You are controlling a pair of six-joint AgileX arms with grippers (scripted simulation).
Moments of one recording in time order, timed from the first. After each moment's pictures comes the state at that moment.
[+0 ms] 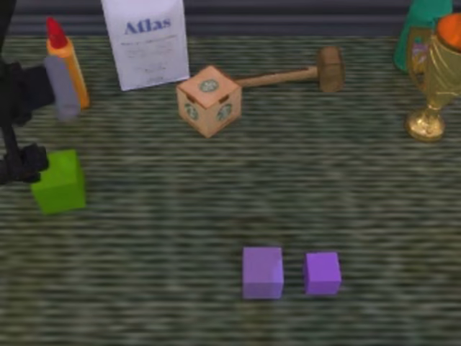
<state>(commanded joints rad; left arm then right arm) -0.05 1.88 1.45 -1.01 0.00 1.14 0.11 0.28 0.14 -0.21 0.05 0.09</state>
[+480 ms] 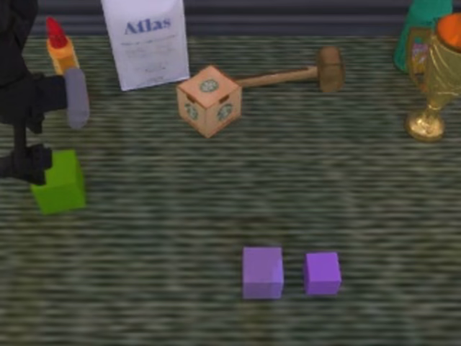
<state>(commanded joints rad) -0.06 2.10 1.65 -1.12 0.00 1.28 0.01 0.00 0.00 0.00 0.00 0.00</state>
